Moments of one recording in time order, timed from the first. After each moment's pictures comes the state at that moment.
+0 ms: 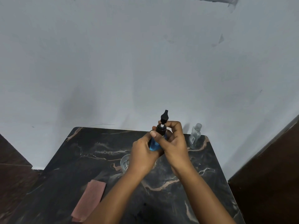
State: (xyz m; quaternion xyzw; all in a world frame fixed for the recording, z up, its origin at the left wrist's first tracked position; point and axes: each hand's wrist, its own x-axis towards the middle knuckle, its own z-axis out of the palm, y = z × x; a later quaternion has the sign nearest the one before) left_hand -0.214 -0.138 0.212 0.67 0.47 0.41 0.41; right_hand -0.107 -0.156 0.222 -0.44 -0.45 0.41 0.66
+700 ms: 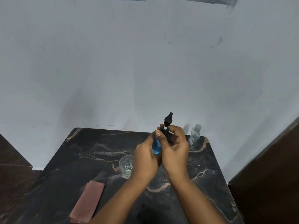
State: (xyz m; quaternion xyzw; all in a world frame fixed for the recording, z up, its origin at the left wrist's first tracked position) left_hand -0.200 -0.148 0.207 0.68 0.44 0.46 0.36; right_hand -0.117 -0.163 0.219 -0.49 -0.43 0.24 0.72
